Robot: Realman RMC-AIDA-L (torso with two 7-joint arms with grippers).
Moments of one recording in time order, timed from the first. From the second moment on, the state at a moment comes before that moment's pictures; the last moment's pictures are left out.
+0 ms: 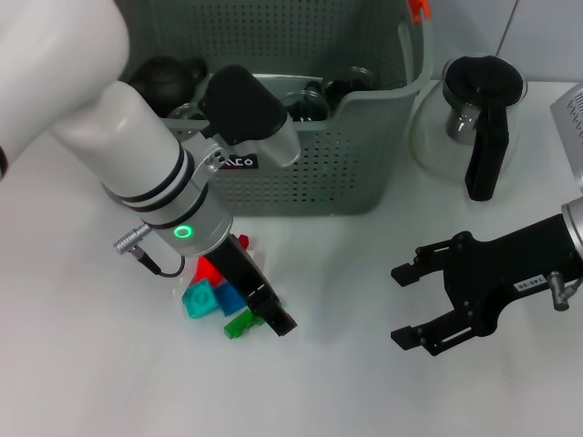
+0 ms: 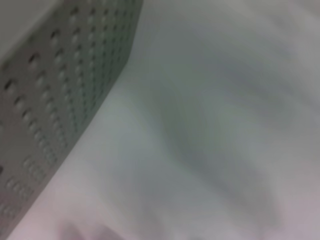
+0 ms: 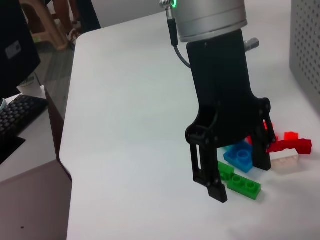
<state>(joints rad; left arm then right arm) -0.79 -2.17 1.38 0.97 2.58 1.45 -2.38 0.59 2.04 -1.16 -1.00 -2.13 -1.66 1.71</state>
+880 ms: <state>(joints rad) -0.80 -2.17 1.49 0.96 2.60 1.40 -2.48 0.59 2.05 -1.15 -0.99 -2.13 -1.65 1.67</state>
